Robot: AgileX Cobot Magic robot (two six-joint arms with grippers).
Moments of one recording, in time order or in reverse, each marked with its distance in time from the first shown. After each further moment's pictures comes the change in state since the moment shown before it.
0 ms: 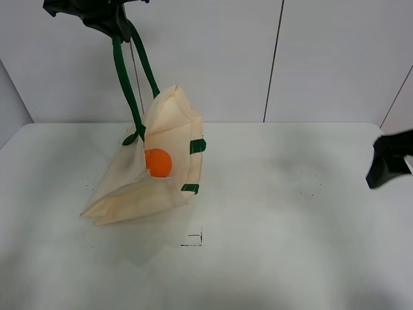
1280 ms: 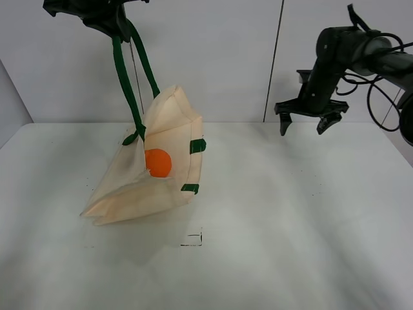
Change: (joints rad) left arm 0.000 0.000 0.000 0.000 0.000 0.000; right arm 0.060 1.159 -1.156 -0.045 -0.001 0.046
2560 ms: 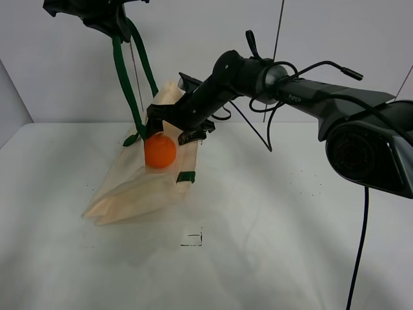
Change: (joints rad) left arm 0.000 0.000 0.000 0.000 0.000 0.000; right arm 0.448 0.058 0.024 0.617 -0.347 -0.177
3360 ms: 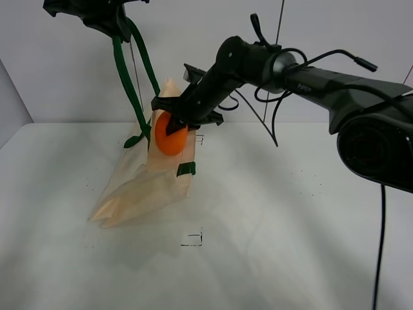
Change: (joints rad) left arm 0.000 0.001 0.000 0.000 0.000 0.000; right arm 0.000 -0.035 0.000 -0.064 0.018 0.093
